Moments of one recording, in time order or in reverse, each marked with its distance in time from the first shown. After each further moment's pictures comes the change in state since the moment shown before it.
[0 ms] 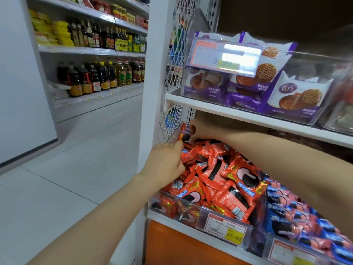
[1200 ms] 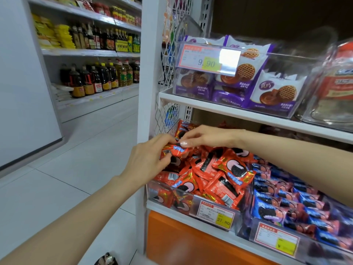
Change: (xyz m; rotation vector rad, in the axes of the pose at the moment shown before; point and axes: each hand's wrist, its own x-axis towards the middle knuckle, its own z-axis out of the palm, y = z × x) left_hand -0.033 -0.009 -0.026 -0.298 0.231 -0.003; right_hand -0.111 -0.041 -0.042 0.527 -0.330 -0.173
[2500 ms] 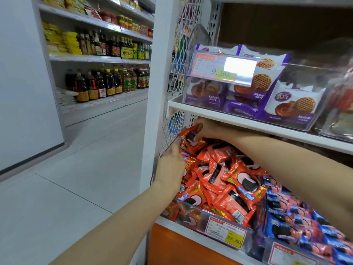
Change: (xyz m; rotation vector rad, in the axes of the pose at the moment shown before) left_hand 0.026 0.027 0.038 0.718 -0.415 -0.147; right_hand 0.089 0.050 -0.032 -0.252 0.449 0.218
